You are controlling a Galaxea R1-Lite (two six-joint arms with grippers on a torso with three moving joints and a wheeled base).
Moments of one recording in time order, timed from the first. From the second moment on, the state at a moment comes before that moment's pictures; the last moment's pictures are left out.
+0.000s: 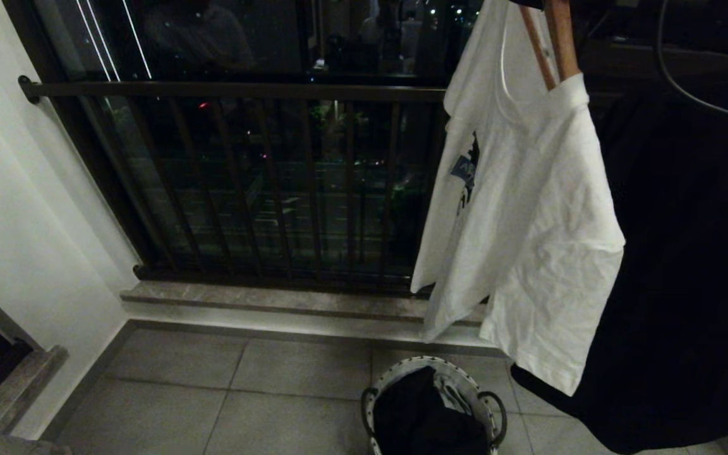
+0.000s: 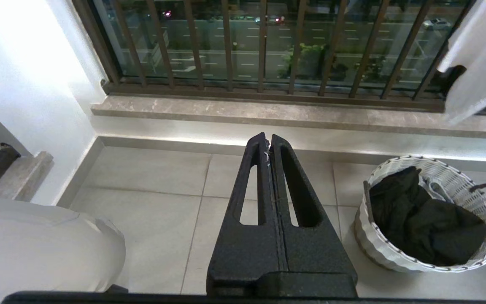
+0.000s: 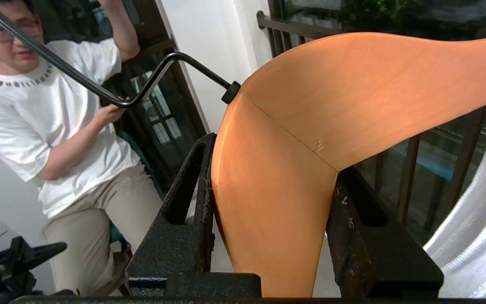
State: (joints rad) left arm -0.01 0.00 0.00 0.00 0.00 0.00; right arm 0.18 1.78 -1.95 -0.08 0.86 0.27
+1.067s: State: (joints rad) left arm -0.01 0.00 0.00 0.00 0.00 0.00; right arm 0.20 1.63 -1.83 -0.08 0.89 0.23
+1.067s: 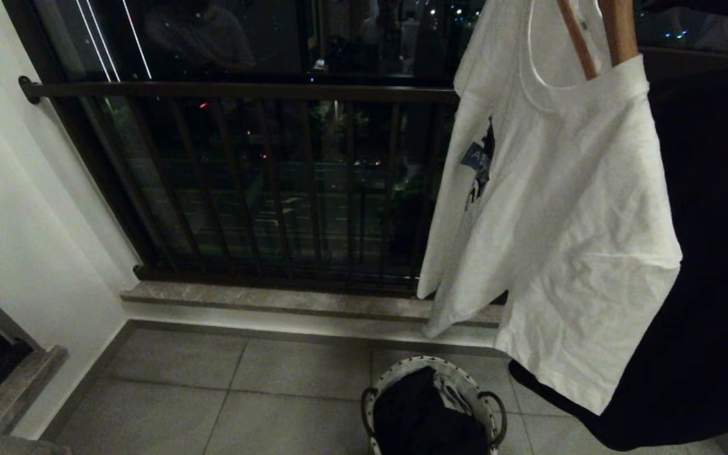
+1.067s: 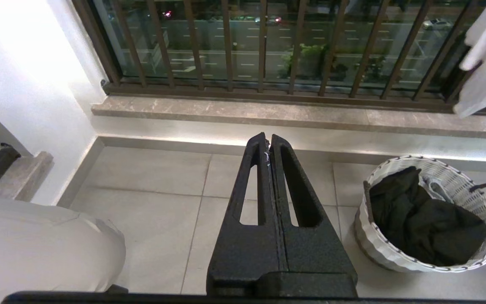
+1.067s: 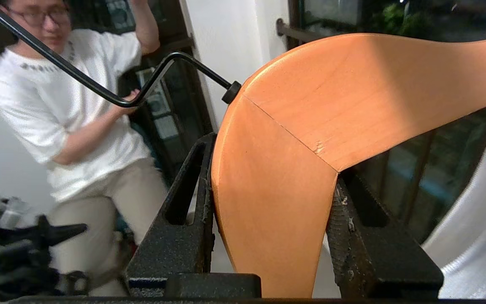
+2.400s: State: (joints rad) left arm -0.01 0.00 0.00 0.00 0.00 0.00; right arm 0.21 1.61 -1.78 -0.09 0.88 0.24
